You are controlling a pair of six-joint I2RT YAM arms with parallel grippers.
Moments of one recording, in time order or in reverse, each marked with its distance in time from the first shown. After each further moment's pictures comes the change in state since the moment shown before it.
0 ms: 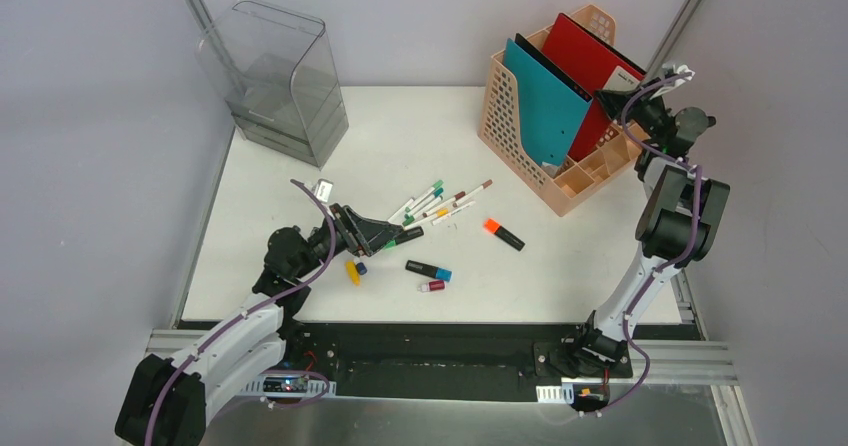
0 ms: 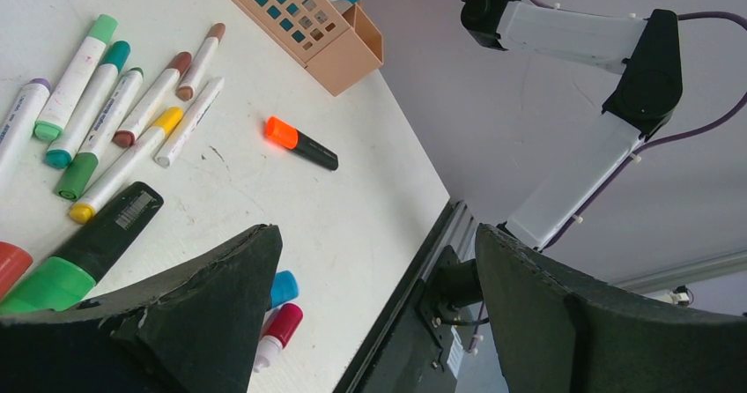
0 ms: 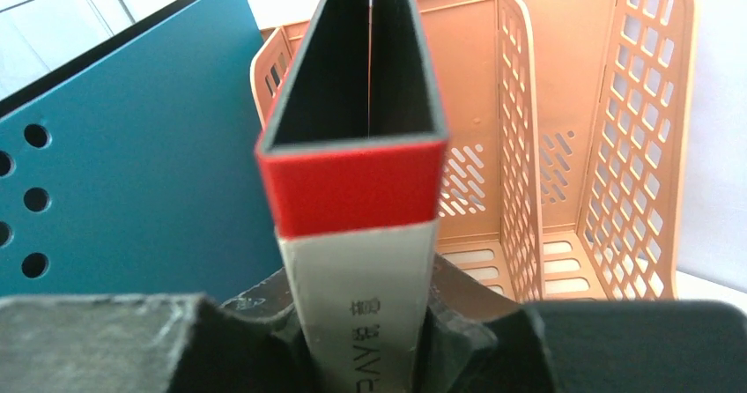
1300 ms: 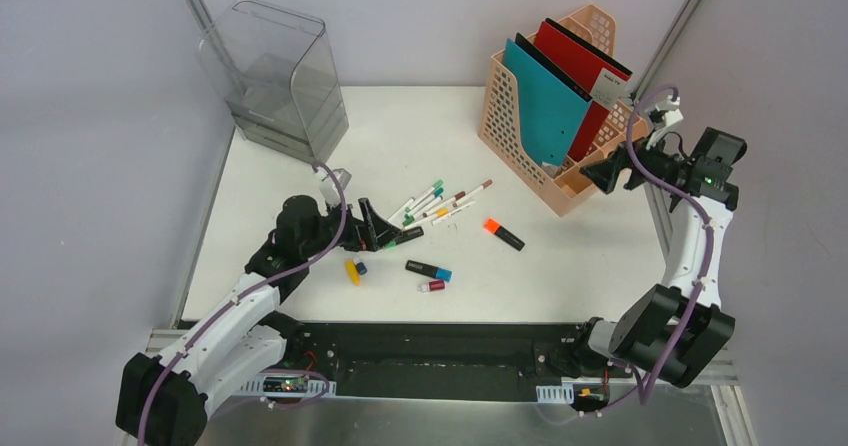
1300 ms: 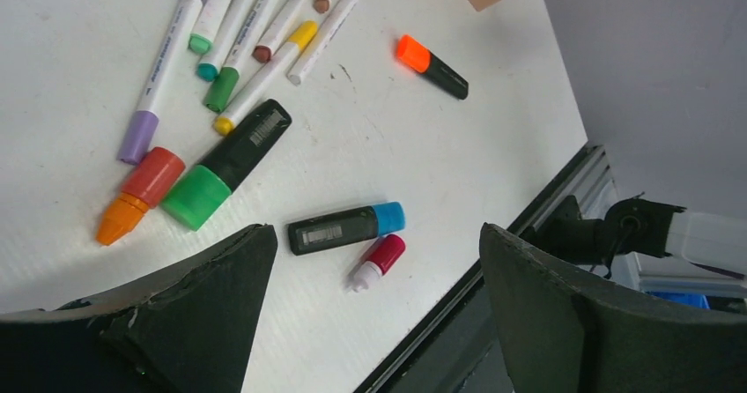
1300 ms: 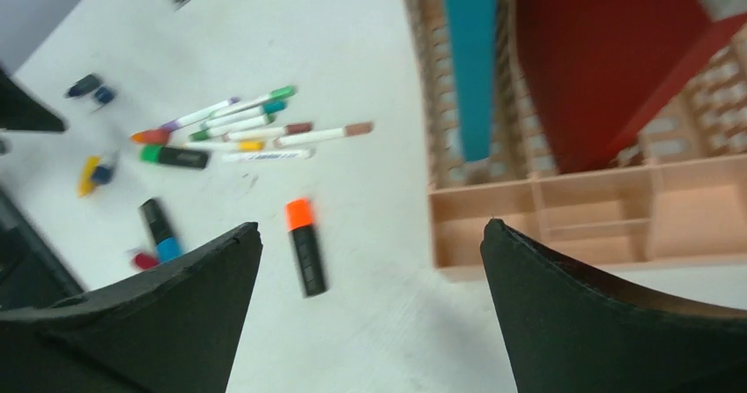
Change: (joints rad) left arm 0.000 0.028 0.251 -0.637 -0.059 0.300; right arm -0.076 -0.750 -0.156 -1.651 -0.042 -0.929
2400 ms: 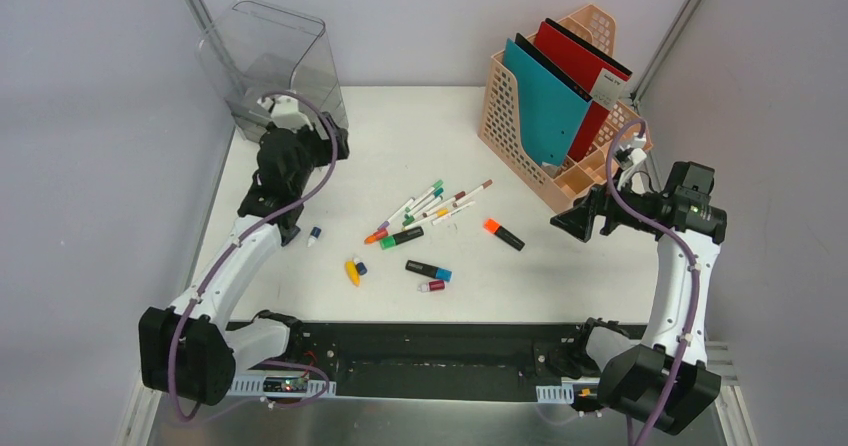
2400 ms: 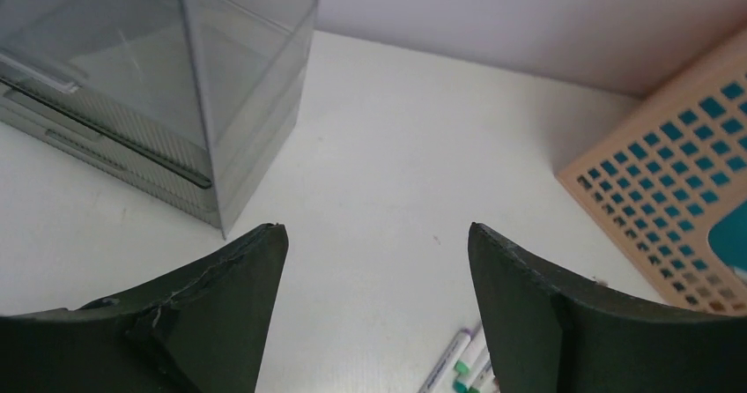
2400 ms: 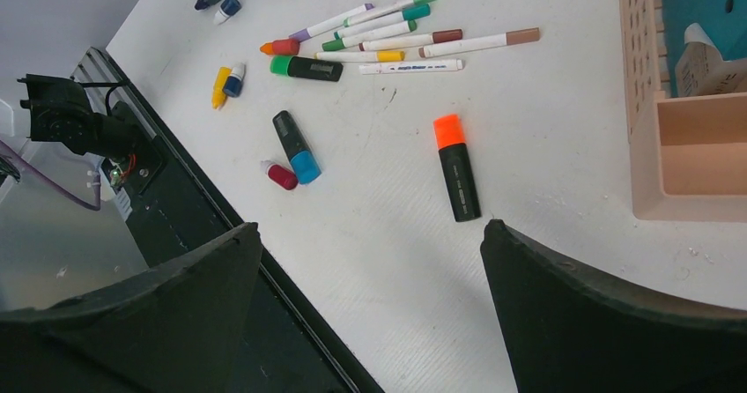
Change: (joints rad) left arm 0.162 0.328 0.426 0.061 -0.540 0.354; right arm 0.090 -0.245 -0.093 -0.567 -0.049 -0.195
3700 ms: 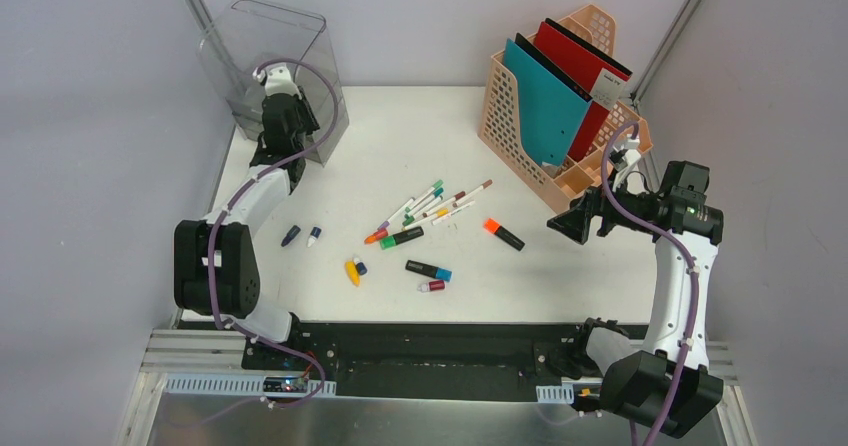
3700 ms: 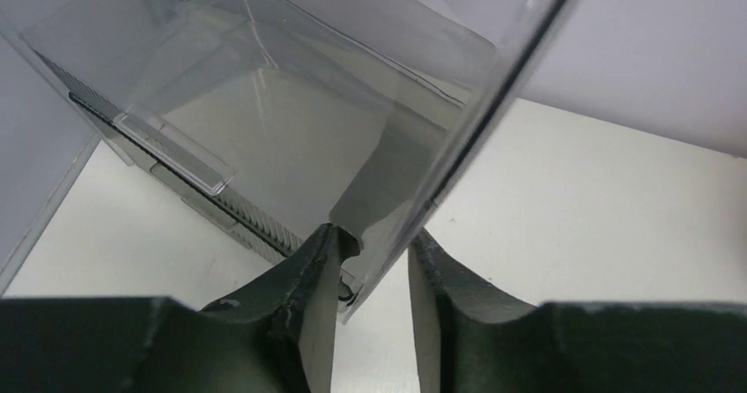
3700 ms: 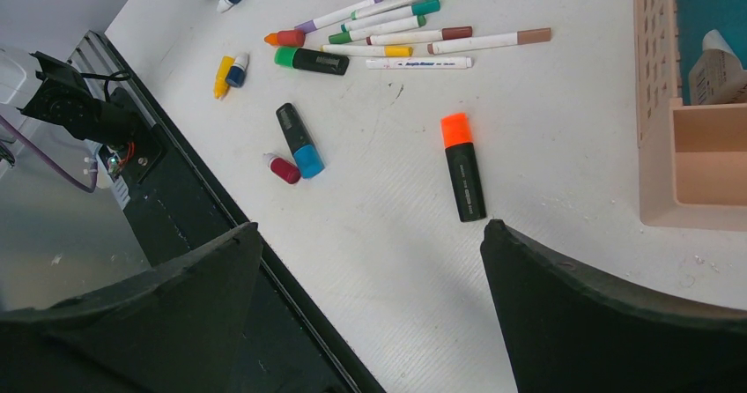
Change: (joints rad) left arm 0.187 0.414 0.199 0.193 -0.140 0.088; right arm 0.040 -0.014 0.000 0.000 0.019 -0.002
